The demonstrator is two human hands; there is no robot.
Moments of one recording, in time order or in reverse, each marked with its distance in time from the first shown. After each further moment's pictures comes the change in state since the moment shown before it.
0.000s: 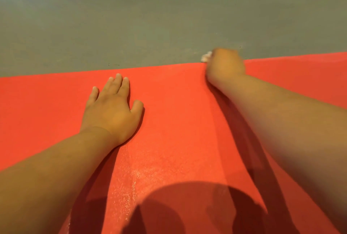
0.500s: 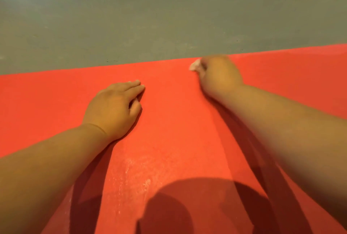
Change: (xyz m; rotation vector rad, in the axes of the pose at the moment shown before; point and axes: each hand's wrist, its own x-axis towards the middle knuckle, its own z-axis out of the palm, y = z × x) left_hand -0.014 0.013 -0.014 -0.096 0.082 0.288; right_hand -0.045 0.009 -0.014 0.255 -0.044 -0.267
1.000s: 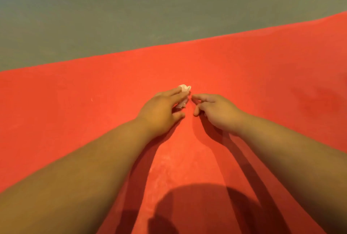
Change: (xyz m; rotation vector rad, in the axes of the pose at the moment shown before) left_hand -0.058 0.150 -0.002 -0.368 -0.291 0.264; right_hand -0.197 0.003 -0.082 0.534 -0.355 0.437
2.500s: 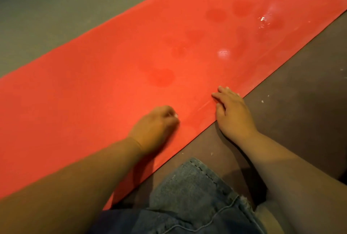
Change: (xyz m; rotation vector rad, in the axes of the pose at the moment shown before) left_hand -0.064 0.249 0.154 0.163 -0.107 0.354; right_hand -0.267 0.243 -0.113 -0.186 0.570 0.085
